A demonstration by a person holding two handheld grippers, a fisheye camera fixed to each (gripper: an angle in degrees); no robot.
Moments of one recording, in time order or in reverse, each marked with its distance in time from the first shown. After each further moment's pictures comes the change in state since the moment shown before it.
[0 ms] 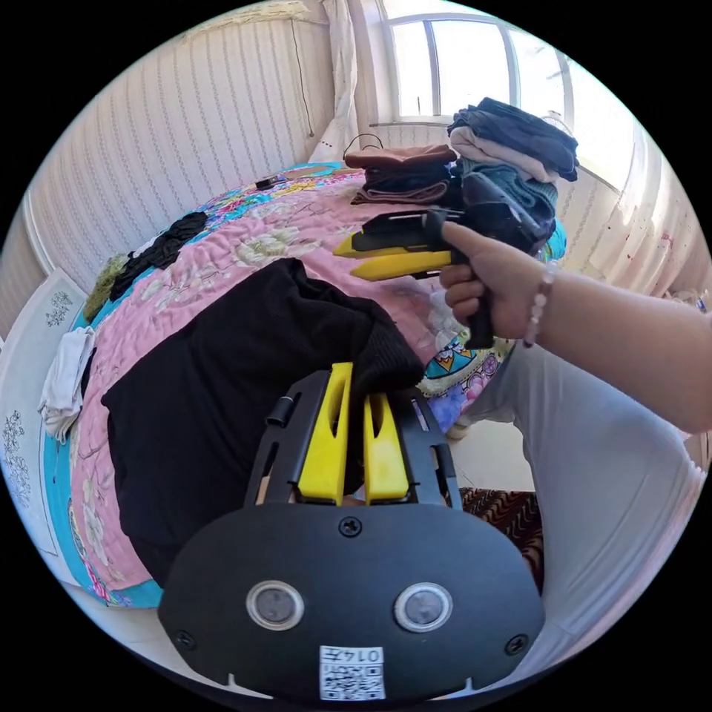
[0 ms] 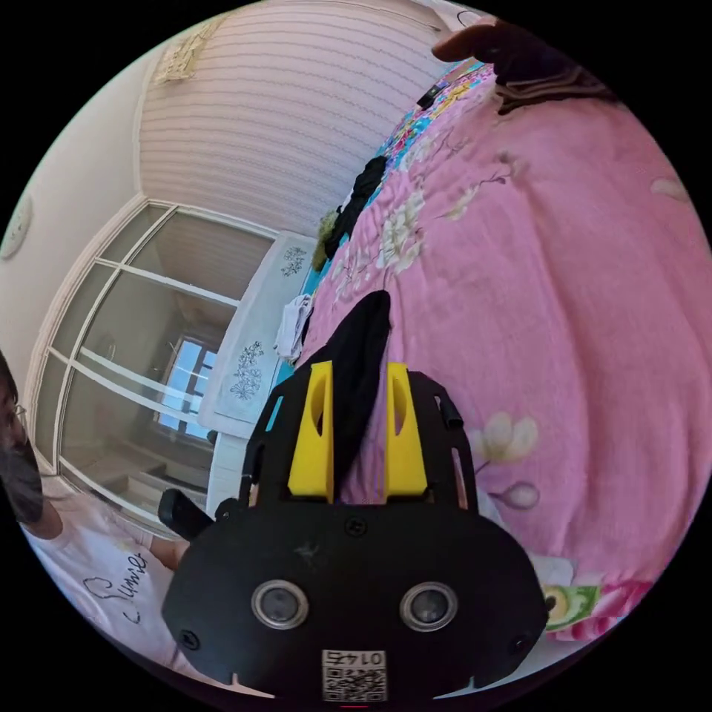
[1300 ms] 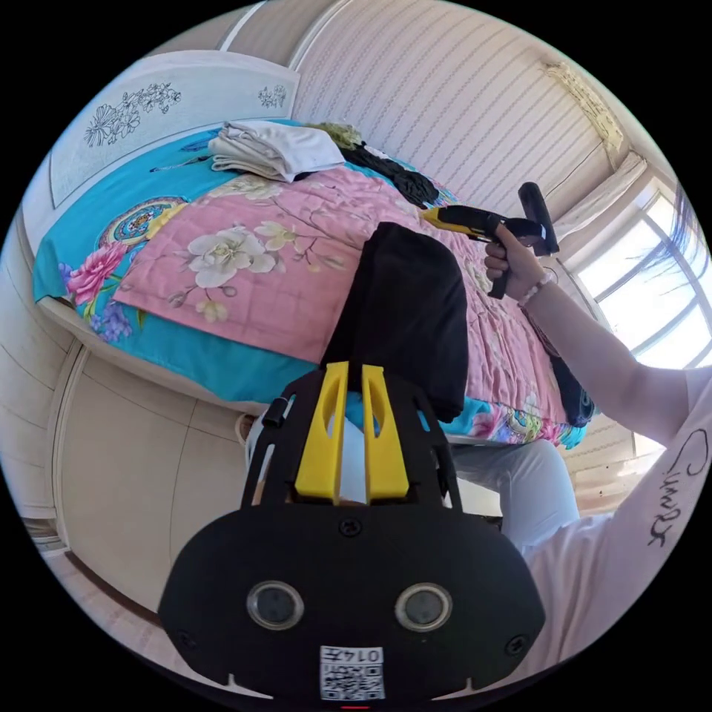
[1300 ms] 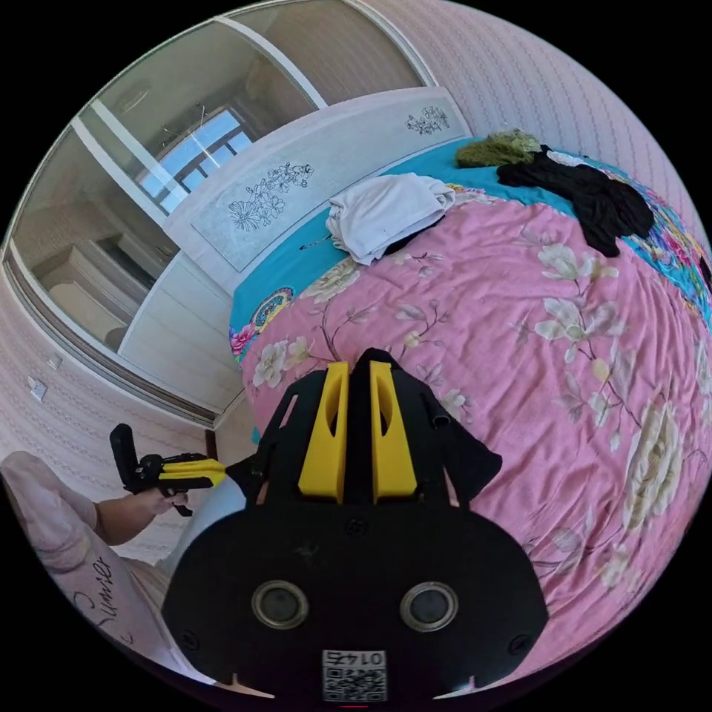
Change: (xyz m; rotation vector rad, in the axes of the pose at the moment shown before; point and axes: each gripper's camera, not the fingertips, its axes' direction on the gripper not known) left arm -0.321 0.157 -0.180 0.039 0.025 -0.893; right arm -0.343 -0.007 0.371 -0.546 0.217 -0.749
